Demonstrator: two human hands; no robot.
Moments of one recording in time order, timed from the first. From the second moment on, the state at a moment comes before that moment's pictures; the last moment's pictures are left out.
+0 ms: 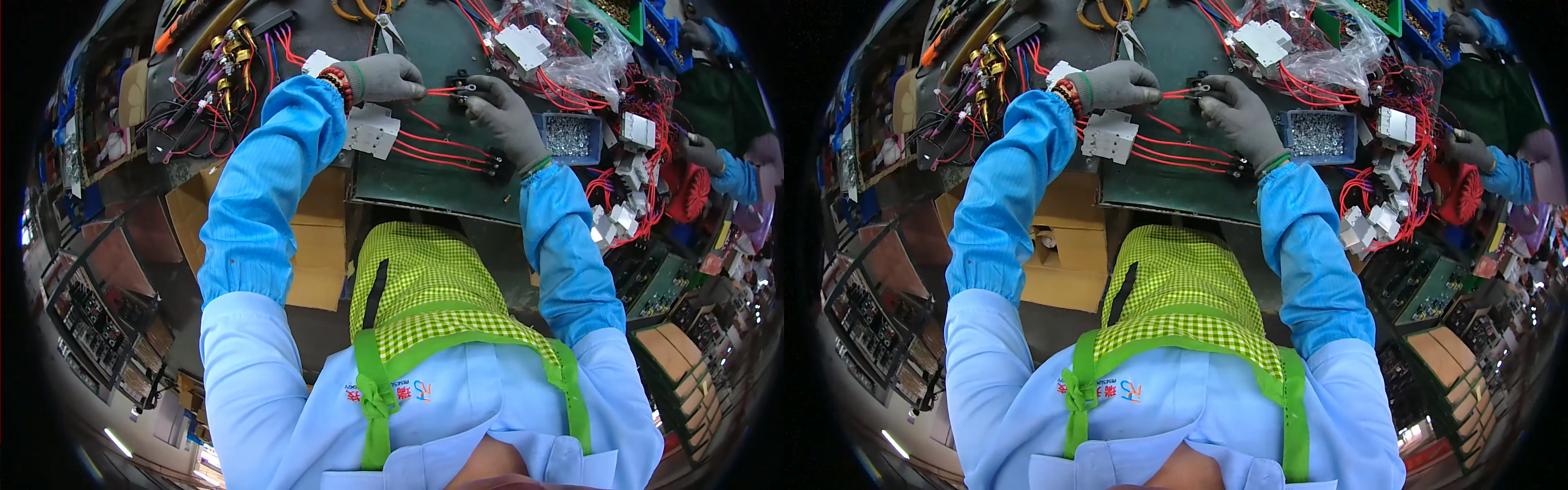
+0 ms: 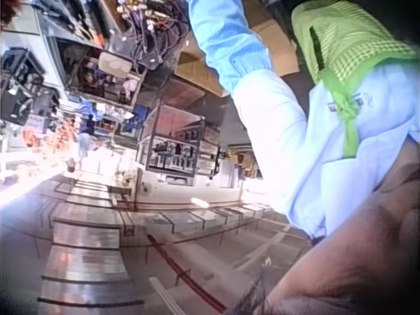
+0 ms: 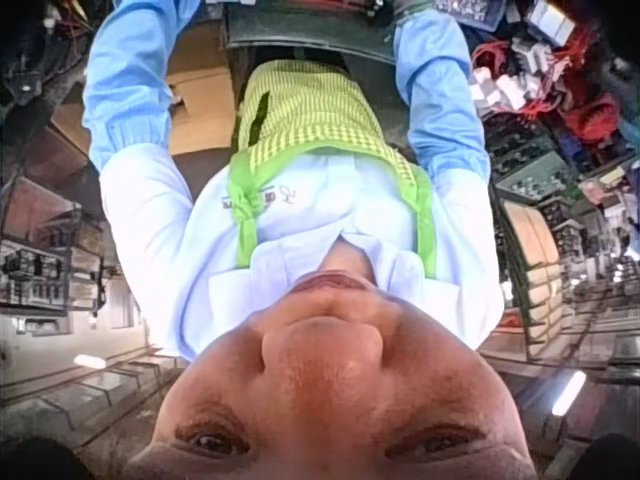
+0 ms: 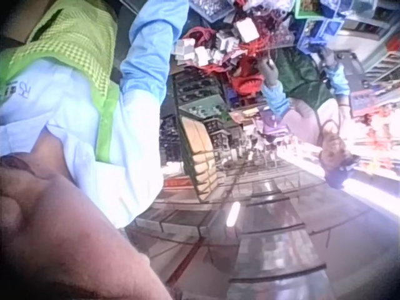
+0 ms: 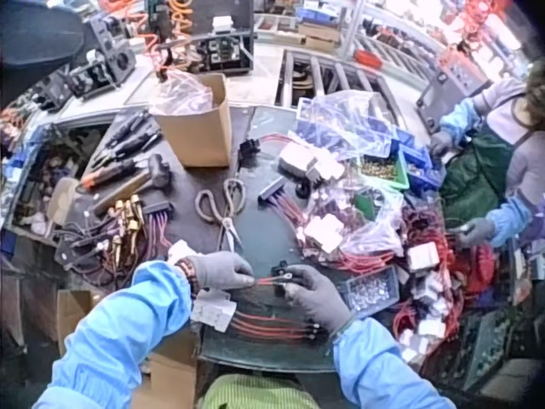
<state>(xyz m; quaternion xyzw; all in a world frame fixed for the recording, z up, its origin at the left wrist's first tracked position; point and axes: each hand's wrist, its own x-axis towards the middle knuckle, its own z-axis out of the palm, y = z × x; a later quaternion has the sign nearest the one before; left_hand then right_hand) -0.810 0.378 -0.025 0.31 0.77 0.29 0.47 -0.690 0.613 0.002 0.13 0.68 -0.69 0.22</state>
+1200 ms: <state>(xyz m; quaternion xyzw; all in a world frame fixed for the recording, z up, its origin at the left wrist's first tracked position) -0.805 0.416 -0.037 0.35 0.84 0.14 0.40 -0.703 0.613 -0.025 0.00 0.95 -0.30 0.06</state>
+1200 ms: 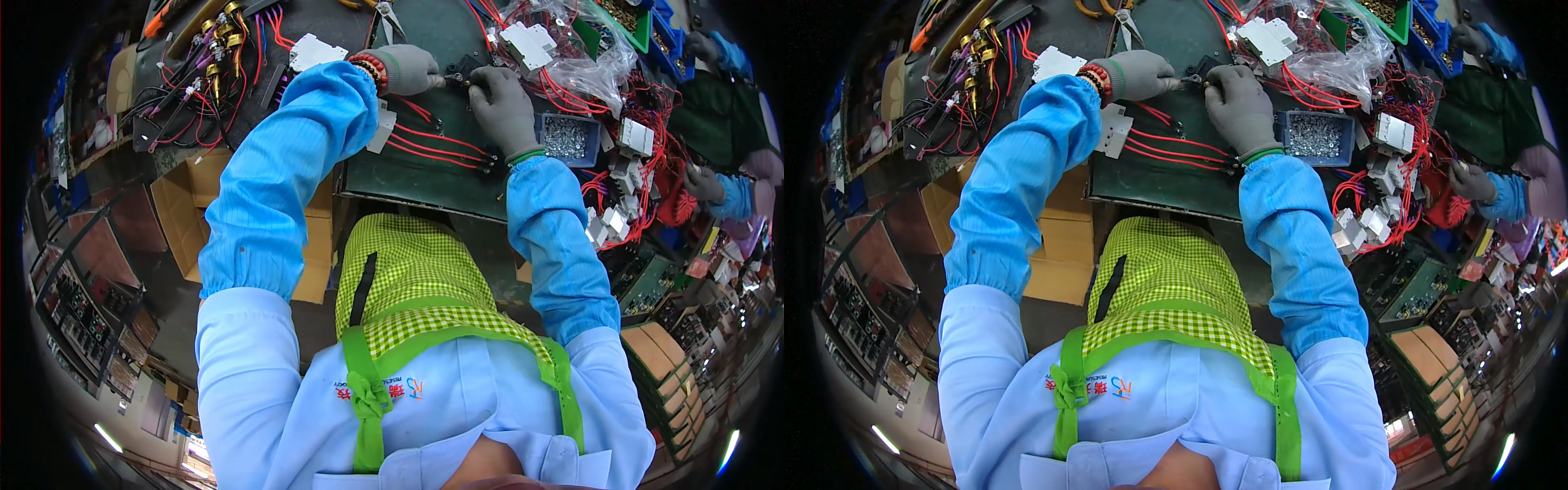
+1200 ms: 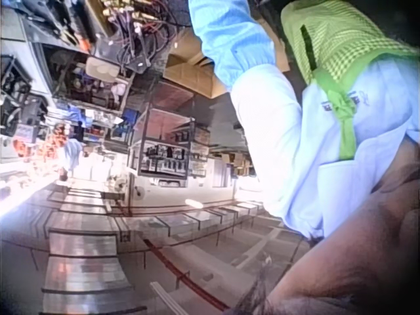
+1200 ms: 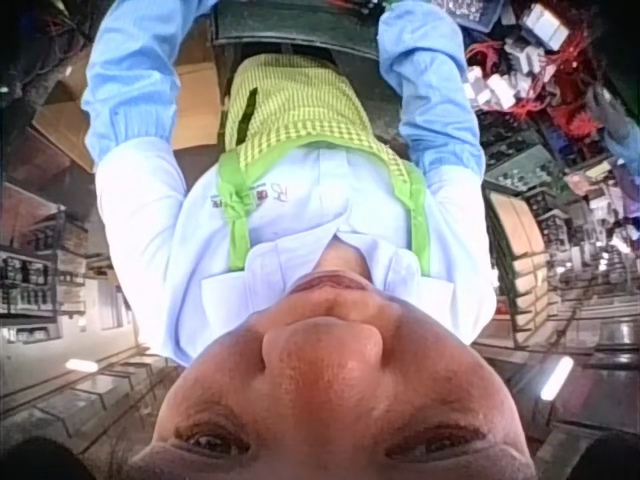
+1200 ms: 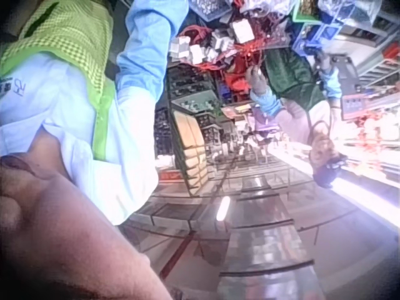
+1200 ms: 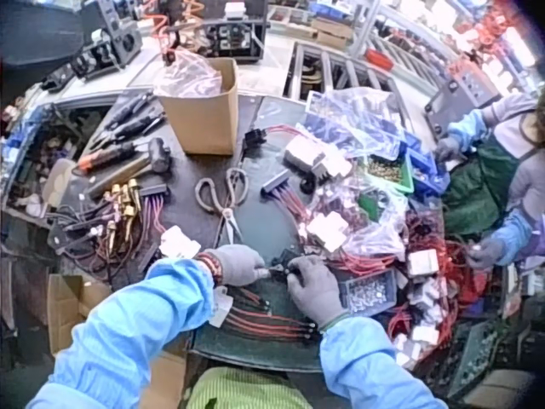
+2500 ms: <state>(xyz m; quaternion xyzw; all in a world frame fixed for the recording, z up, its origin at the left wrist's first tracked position) -0.814 0.431 -0.036 0.29 0.87 0.07 0.40 -0.706 0.581 -0.013 0.08 0.97 -0.18 0.16</state>
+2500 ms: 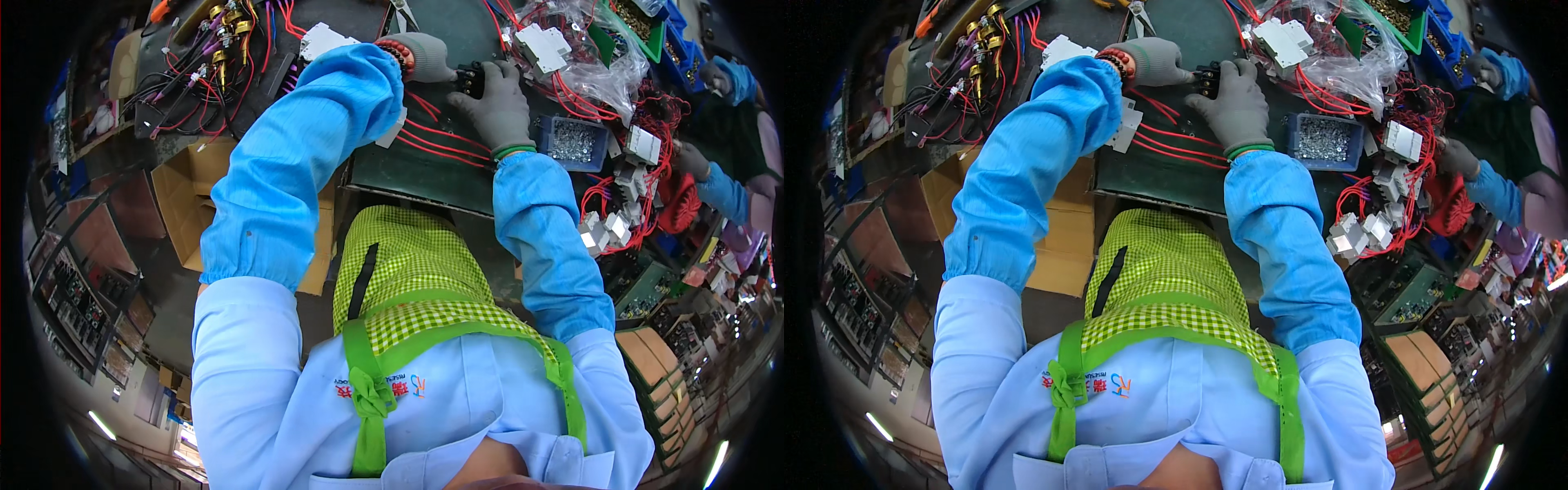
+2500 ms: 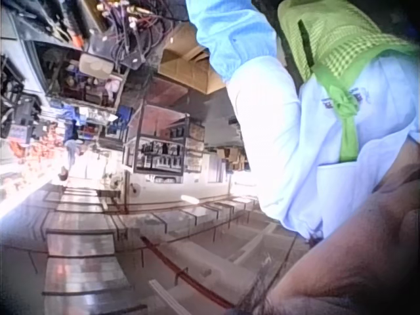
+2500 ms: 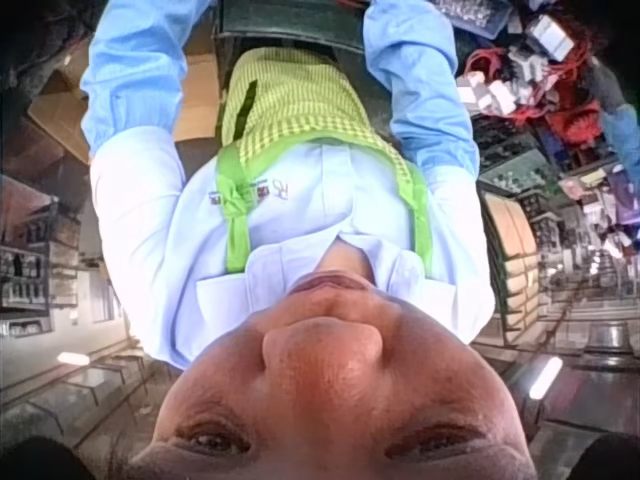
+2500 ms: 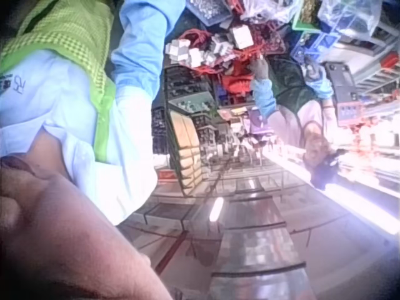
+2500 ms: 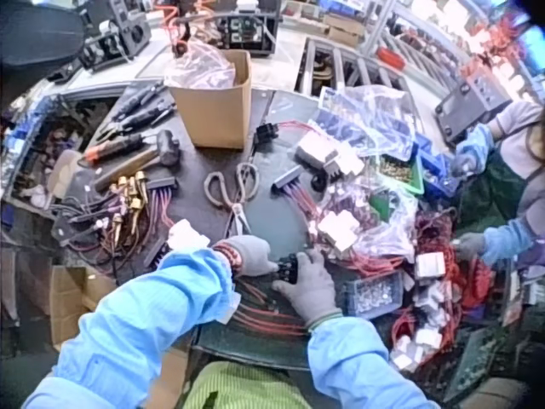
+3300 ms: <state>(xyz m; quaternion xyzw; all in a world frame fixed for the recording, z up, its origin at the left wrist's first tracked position) -0.744 0.422 0.008 0.37 0.87 0.01 0.33 -0.683 0.596 0.001 0.00 0.98 -0.17 0.14</state>
